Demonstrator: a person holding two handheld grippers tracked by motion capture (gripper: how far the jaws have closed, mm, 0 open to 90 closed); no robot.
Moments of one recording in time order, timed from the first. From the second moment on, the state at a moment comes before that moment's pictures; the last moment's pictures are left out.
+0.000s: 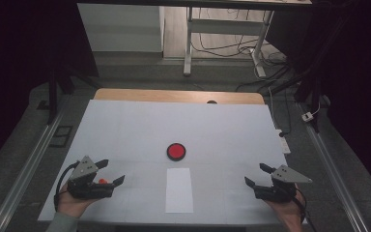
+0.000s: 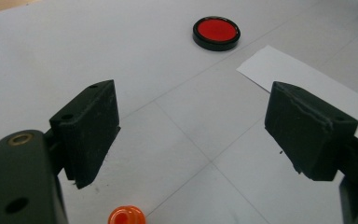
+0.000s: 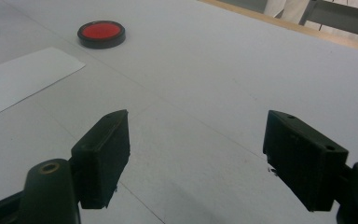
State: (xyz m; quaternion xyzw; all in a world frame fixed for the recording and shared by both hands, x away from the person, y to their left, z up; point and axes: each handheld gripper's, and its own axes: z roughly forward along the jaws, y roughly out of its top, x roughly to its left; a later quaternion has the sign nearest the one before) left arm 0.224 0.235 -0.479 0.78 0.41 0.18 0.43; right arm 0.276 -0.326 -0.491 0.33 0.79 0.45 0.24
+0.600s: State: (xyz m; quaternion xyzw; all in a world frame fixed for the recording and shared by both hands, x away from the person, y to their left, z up) left arm 0.228 0.265 -0.499 0.79 0.45 0.17 0.38; right arm 0.275 -0.325 -0.496 0.33 0.80 0.44 0.25
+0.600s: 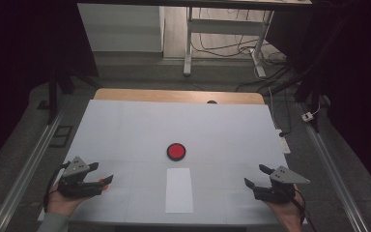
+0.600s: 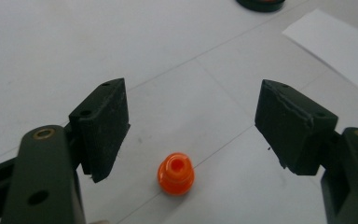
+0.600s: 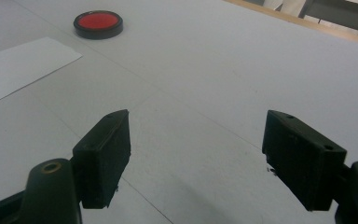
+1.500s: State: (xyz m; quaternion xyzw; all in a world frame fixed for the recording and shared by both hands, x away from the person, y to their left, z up) left arm 0.227 0.269 -0.526 0.81 0.46 0.15 0.34; right arm 0.273 -0.325 -0.498 0.33 0.80 0.43 0.25
